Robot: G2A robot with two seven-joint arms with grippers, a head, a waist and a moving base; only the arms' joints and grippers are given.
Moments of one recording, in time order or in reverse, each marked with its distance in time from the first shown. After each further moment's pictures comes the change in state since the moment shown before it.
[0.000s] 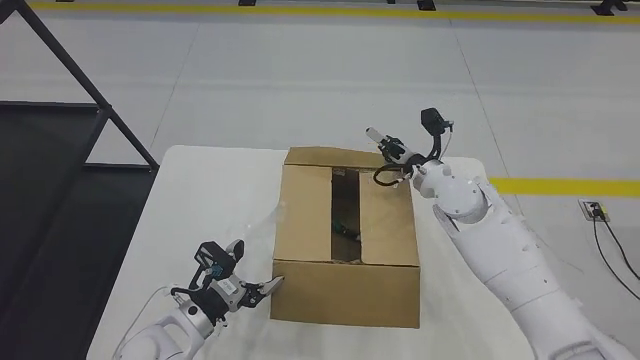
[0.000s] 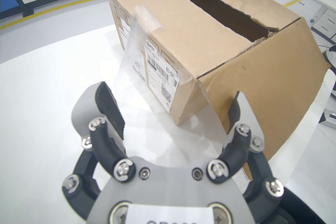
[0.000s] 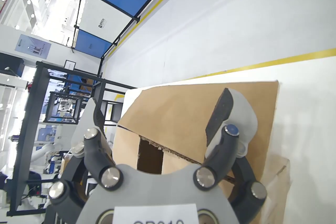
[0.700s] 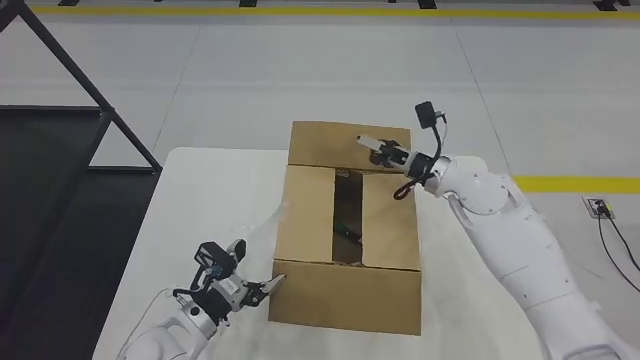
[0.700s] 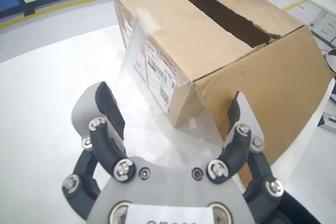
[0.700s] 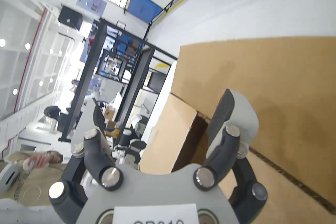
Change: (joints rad) left arm 0.006 -0.001 -0.014 -0.006 -0.037 0.020 0.016; right arm -0.022 0.017 0.089 -0.084 0.084 -0.265 0.358
